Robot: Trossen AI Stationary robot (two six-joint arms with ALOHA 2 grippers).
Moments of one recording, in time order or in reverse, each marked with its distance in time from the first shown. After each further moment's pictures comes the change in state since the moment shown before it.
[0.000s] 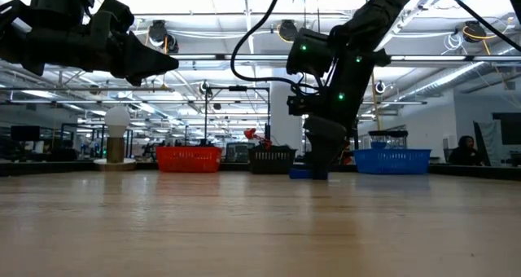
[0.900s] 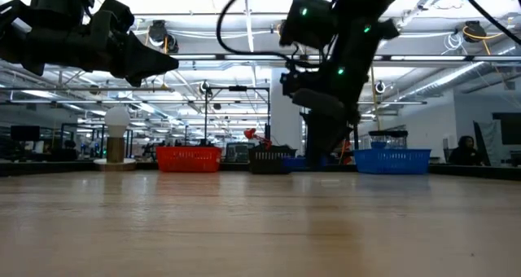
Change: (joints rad) left arm 0.000 0.000 0.000 0.000 0.000 -0.016; right arm 0.233 0.004 0.108 -0.144 0.061 0.308
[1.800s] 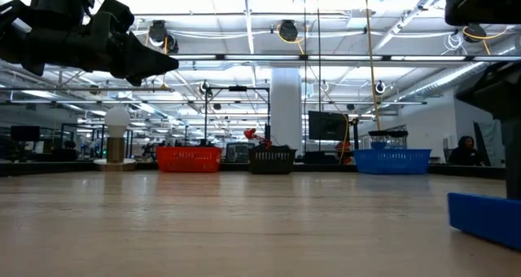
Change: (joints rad) left arm 0.000 0.000 0.000 -0.001 0.000 0.024; right arm 0.699 0.145 0.064 0.094 0.054 0.366
